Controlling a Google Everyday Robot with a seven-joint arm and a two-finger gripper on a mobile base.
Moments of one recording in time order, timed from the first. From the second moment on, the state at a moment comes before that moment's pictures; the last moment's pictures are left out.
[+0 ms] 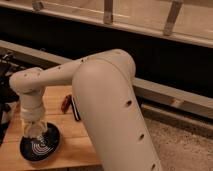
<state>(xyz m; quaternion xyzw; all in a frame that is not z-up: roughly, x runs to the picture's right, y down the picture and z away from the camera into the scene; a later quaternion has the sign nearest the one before) -0.325 0.194 0.661 -0.49 0.21 0.45 0.72</state>
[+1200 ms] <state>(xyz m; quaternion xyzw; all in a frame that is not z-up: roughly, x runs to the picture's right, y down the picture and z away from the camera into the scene) -0.323 0.205 0.666 -0.49 0.21 0.44 0.72</state>
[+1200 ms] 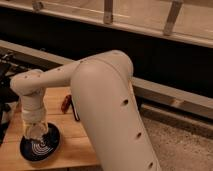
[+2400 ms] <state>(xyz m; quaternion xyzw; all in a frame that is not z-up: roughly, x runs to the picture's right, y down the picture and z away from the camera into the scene) -0.318 0.219 0.675 -0.49 0.22 0.44 0.72</state>
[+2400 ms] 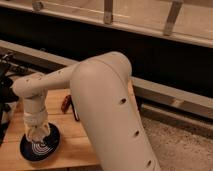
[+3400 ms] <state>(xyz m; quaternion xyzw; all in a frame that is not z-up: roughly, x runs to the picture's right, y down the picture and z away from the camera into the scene) -0.315 0.221 0.677 -0.49 0.22 0.44 0.72</state>
